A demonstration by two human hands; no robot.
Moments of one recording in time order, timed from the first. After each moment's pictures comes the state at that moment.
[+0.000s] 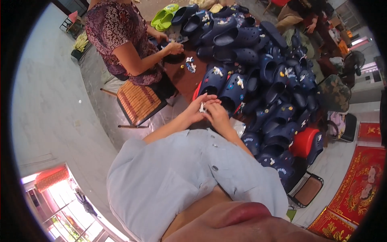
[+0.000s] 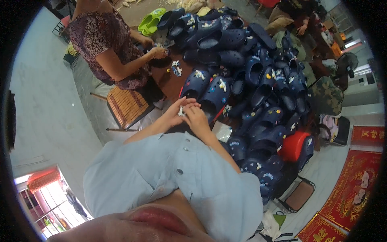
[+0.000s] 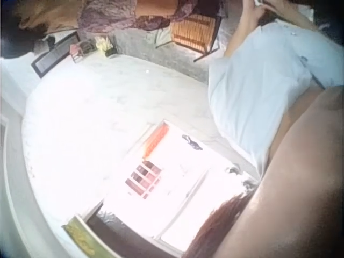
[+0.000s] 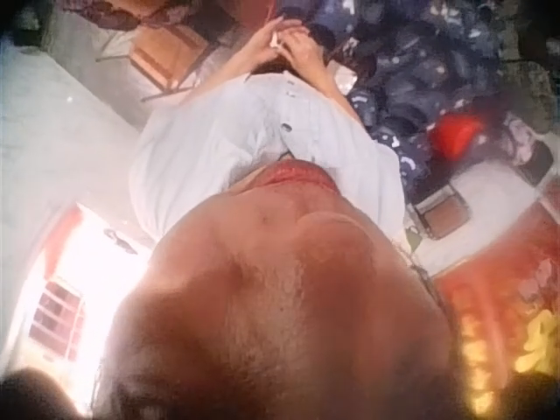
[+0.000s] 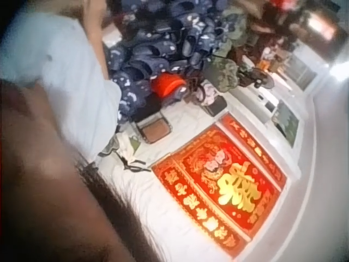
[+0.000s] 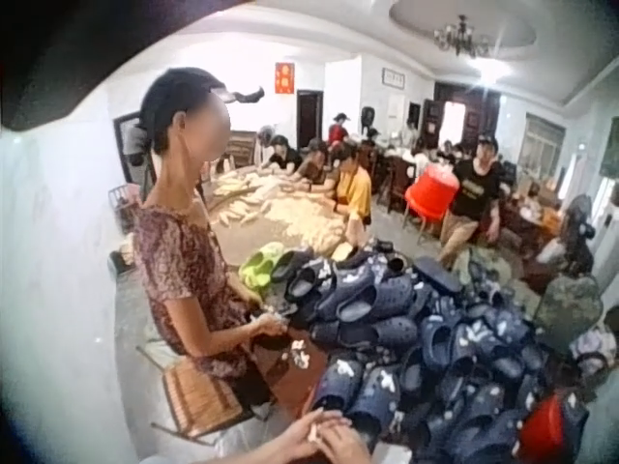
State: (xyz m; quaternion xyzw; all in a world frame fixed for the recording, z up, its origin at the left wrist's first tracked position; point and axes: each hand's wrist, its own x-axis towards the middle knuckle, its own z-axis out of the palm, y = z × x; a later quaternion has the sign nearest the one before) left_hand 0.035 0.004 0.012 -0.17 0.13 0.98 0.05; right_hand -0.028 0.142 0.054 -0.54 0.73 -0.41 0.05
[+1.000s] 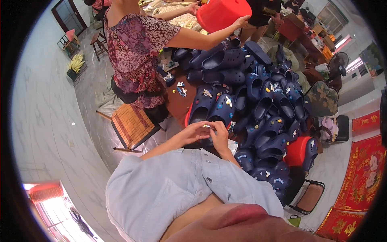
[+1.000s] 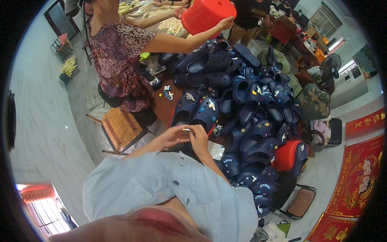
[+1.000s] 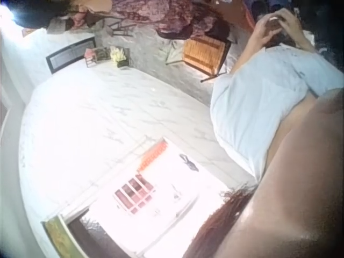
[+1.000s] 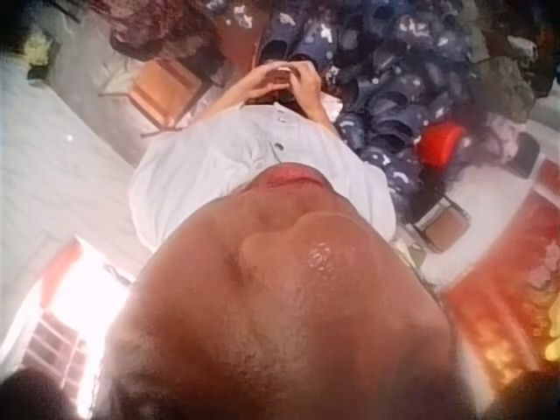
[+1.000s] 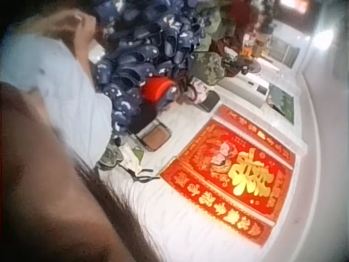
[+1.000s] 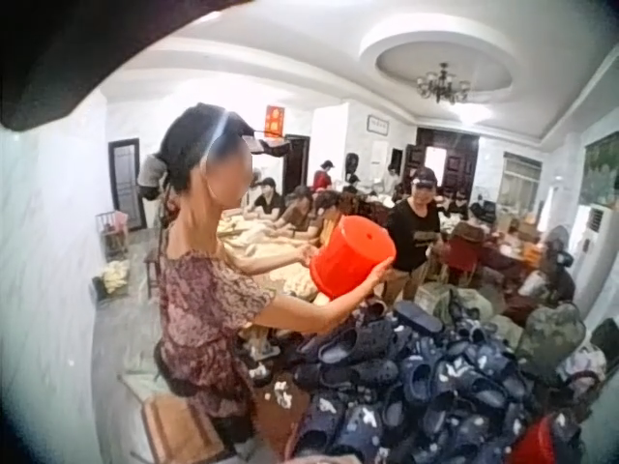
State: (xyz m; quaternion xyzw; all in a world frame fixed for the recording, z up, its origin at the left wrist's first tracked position) left_hand 0.048 0.013 0.024 -0.12 0.28 0.94 0.14; right_hand -0.024 0.163 0.058 -0.37 0.77 -0.52 0.01
